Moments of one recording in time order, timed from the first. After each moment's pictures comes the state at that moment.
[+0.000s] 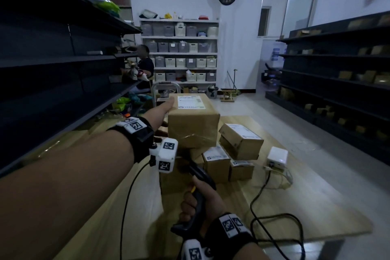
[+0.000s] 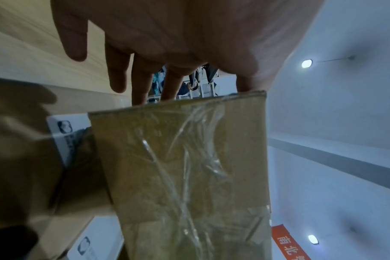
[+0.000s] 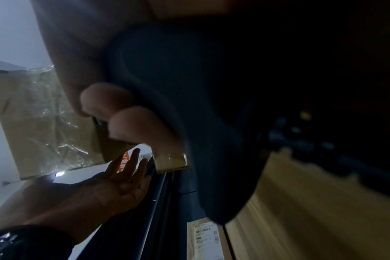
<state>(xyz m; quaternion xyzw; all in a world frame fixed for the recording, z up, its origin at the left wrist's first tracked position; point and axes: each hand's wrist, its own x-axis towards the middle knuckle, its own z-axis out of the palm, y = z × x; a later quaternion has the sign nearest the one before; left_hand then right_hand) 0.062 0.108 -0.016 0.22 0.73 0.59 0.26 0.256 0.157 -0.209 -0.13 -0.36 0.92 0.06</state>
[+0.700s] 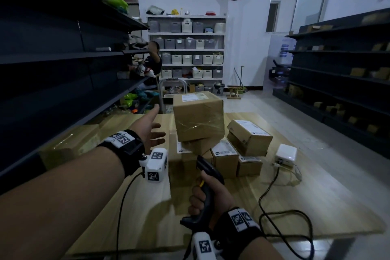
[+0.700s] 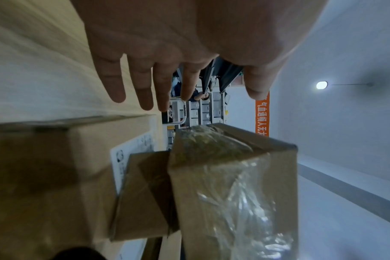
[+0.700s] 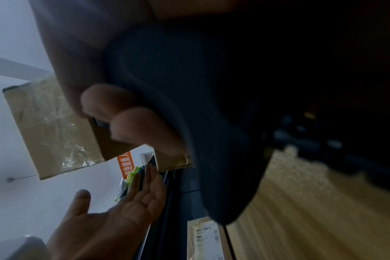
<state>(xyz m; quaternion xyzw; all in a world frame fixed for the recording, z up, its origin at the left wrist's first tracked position) 0.034 0.066 -0.061 0.12 0.66 0.68 0.31 0.253 0.156 -0.210 -0.12 -0.35 0.93 0.07</state>
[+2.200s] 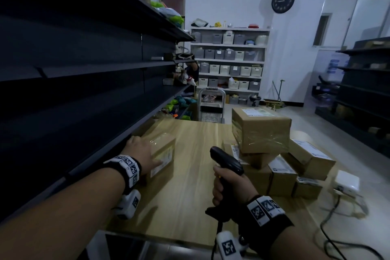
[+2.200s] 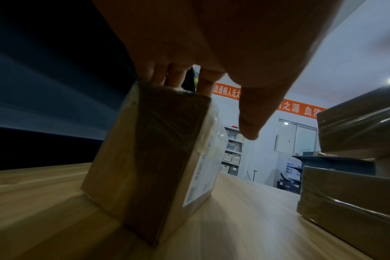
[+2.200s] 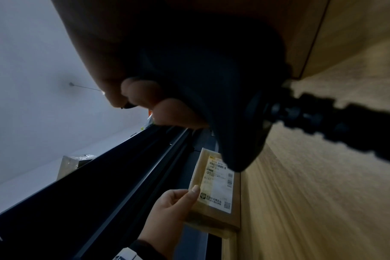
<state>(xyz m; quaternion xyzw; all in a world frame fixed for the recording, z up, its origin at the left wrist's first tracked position) -0.056 -0.124 -0.101 0.23 0.97 0.02 -0.06 0.189 0.068 -0.135 -0.14 -0.51 0.84 0.12</state>
